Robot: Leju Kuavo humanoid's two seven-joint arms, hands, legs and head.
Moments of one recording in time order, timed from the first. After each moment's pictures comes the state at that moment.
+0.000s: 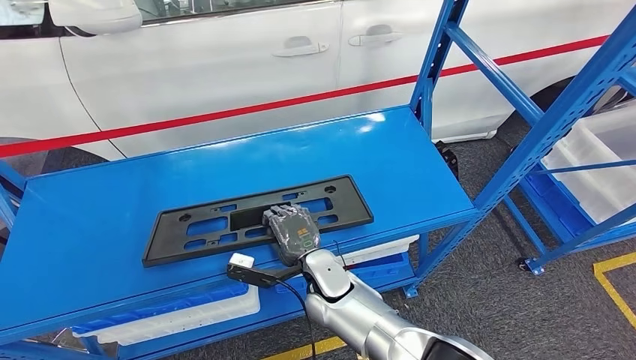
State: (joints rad) left arm -0.07 -0.13 -0.12 -0.18 -0.50 0.21 -0.11; right arm -0.49 0.15 0.66 -0.86 1.12 -0.46 -0.03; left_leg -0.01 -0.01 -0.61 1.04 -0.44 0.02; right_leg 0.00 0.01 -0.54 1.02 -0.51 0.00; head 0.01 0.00
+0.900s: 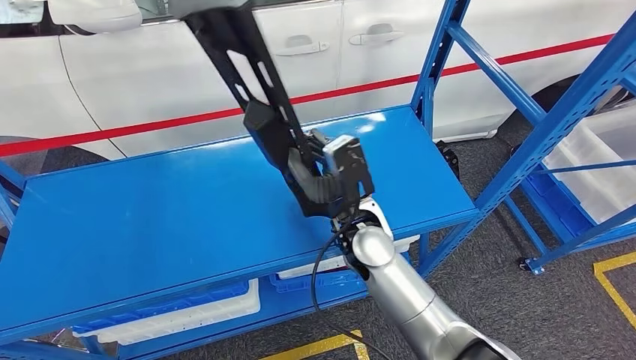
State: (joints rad) left arm -0.07 -0.16 0.04 -0.18 -0.34 0.14 -0.46; right arm -0.45 0.01 0.45 -1.53 -0.06 -0.18 -0.26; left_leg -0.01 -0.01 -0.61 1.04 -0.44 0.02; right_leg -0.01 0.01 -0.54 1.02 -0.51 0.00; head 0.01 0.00
